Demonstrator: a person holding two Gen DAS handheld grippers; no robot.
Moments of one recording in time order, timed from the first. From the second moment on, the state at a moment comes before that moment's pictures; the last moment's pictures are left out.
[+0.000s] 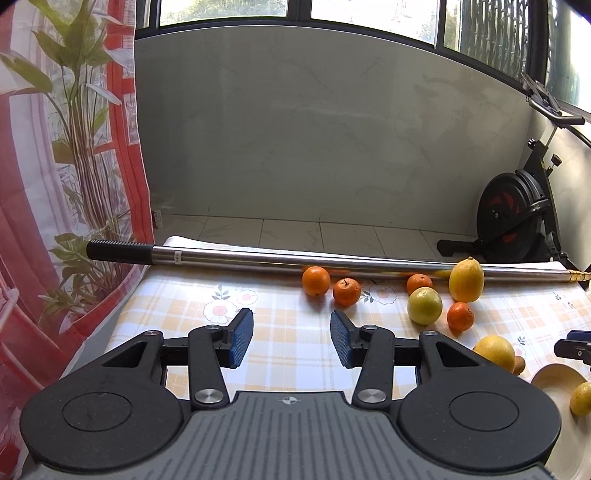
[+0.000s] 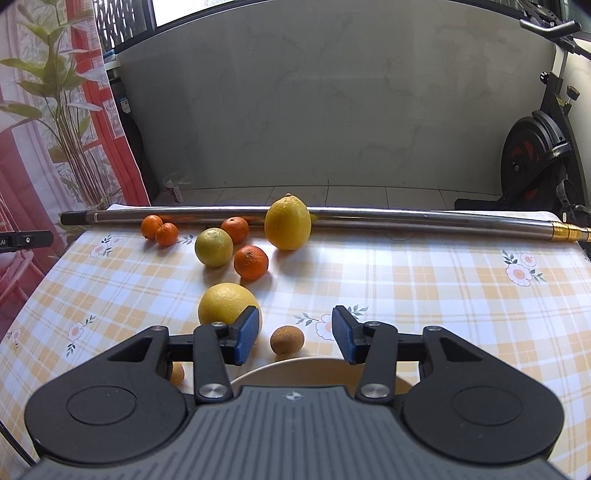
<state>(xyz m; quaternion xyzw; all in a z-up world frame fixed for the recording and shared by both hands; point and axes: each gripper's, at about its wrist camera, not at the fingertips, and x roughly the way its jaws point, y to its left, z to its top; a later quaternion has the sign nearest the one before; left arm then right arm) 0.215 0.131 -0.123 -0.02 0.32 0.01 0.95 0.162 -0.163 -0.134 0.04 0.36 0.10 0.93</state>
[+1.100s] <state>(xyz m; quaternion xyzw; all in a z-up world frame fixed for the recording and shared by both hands) 0.345 0.069 -0.212 0.01 0.33 -0.05 0.94 0.183 -0.188 -0.148 0.12 0.37 0.08 0.92</state>
